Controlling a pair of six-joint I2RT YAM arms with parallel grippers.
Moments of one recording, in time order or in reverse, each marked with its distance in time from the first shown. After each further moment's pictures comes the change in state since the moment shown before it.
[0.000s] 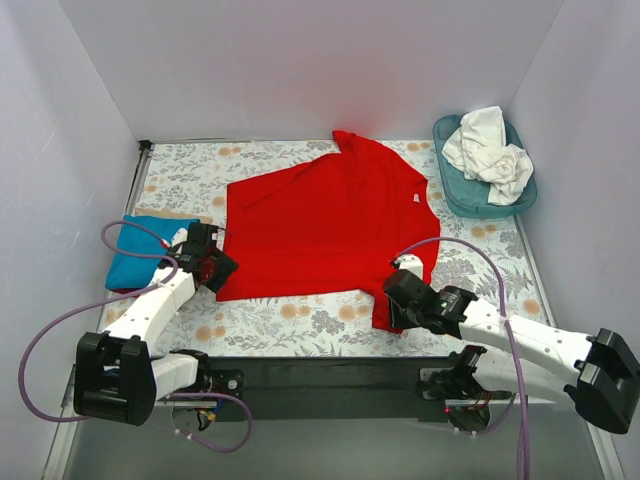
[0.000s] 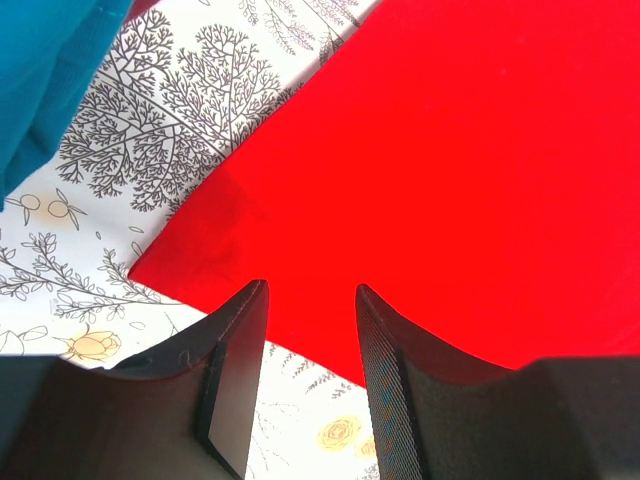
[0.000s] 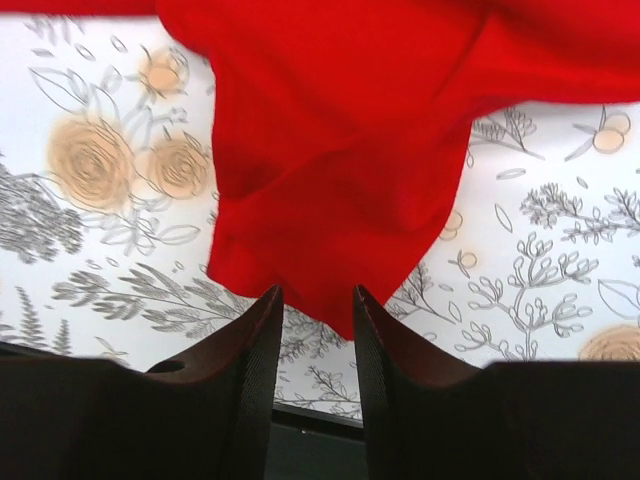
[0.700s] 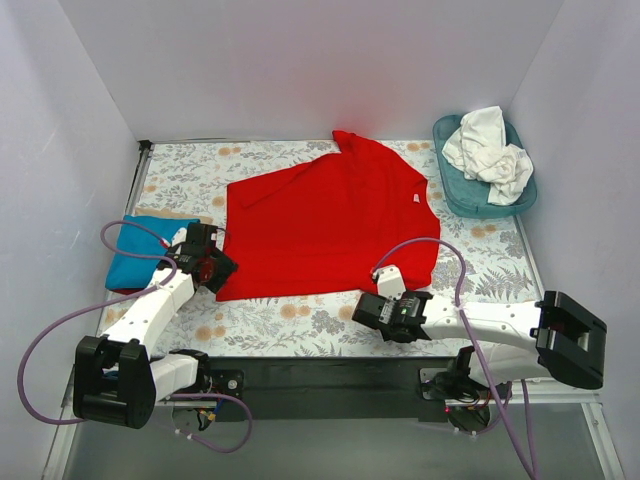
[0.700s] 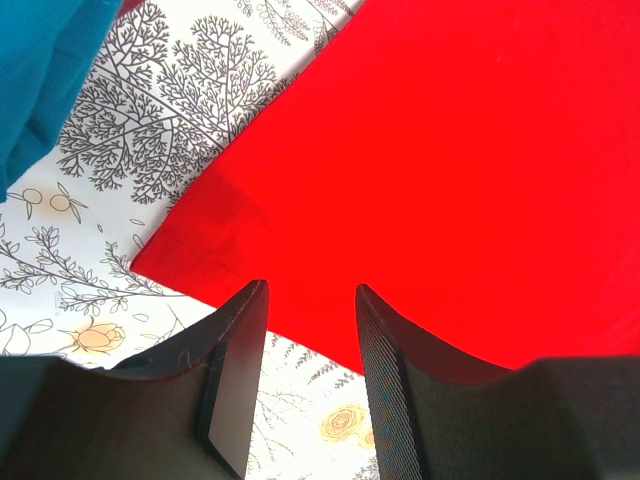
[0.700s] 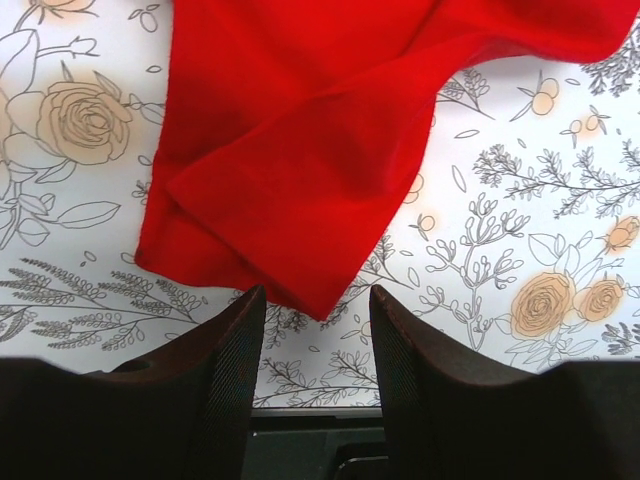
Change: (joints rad) left arm 0.000 -0.022 0.005 -0.021 0.015 0.021; right arm 0.303 0.301 0.112 -0.186 0.296 0.161
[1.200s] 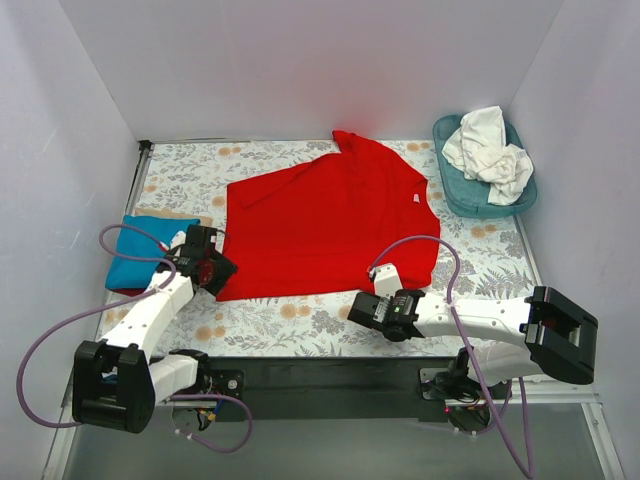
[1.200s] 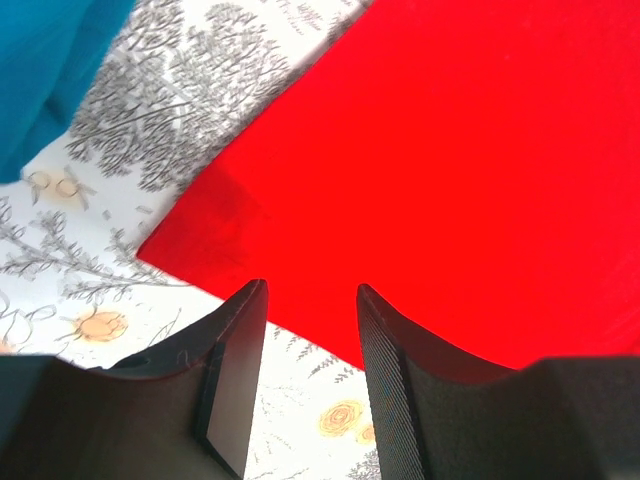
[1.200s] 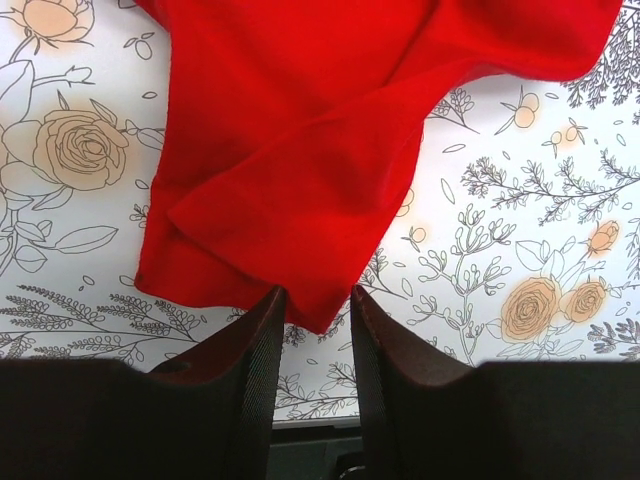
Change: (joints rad) left arm 0.000 -0.016 -0.008 -0.013 0.001 -0.026; right arm 0.003 0.057 0.031 -0.014 0.044 0.016
